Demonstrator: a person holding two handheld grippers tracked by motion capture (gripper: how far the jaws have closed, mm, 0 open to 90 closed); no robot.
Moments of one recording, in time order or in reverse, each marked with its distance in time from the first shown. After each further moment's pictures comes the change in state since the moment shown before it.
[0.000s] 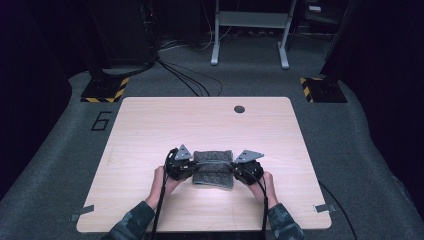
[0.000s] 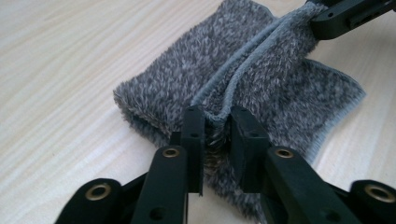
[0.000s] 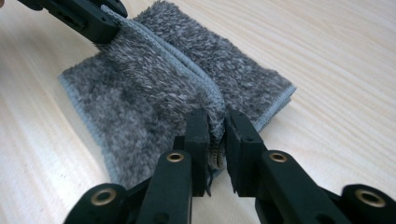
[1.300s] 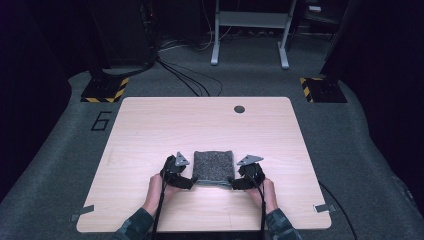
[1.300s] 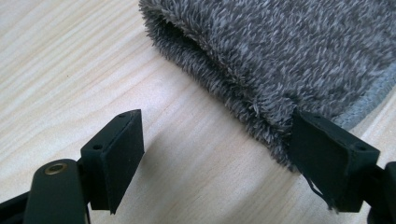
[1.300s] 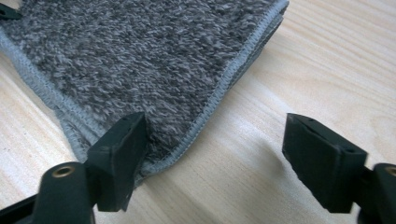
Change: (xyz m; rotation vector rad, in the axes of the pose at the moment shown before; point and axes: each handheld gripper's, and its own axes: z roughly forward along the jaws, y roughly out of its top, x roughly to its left) left arm 0.002 -0.028 0.011 0.119 0.129 -0.043; right arm -0.004 -0.024 0.016 0.126 -0.083 0.126
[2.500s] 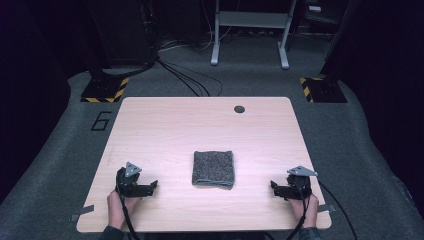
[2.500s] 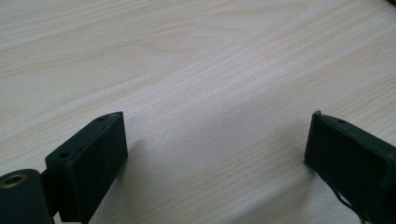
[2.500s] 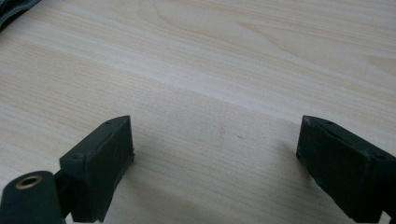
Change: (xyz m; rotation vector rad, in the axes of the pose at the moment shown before) left arm 0.061 -0.098 -0.068 -0.074 0.217 -0.262; right arm -0.083 -0.092 -0.070 -0.063 -0.211 0.229
